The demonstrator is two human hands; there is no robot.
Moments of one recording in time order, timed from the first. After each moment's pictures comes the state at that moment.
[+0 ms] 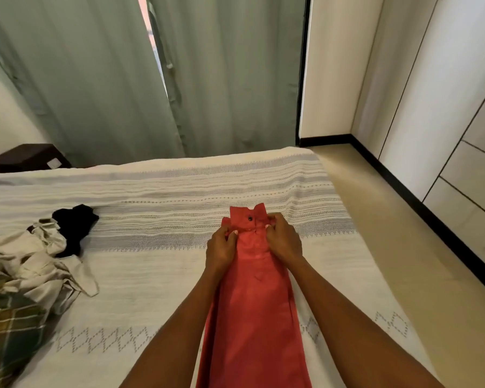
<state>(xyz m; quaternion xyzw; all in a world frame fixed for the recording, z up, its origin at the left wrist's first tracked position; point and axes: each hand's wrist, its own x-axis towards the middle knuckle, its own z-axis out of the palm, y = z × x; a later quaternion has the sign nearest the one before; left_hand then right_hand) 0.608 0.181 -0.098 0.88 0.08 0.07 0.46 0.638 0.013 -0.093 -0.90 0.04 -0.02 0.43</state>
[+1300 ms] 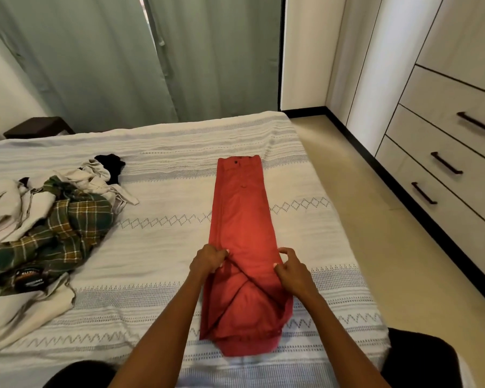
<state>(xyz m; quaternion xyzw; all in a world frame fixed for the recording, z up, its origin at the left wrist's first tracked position) 0.274 0.199 -0.116 0.91 0.17 -0.17 0.34 0.214 -0.051 -0.124 -0.89 0.06 0.10 0.44</state>
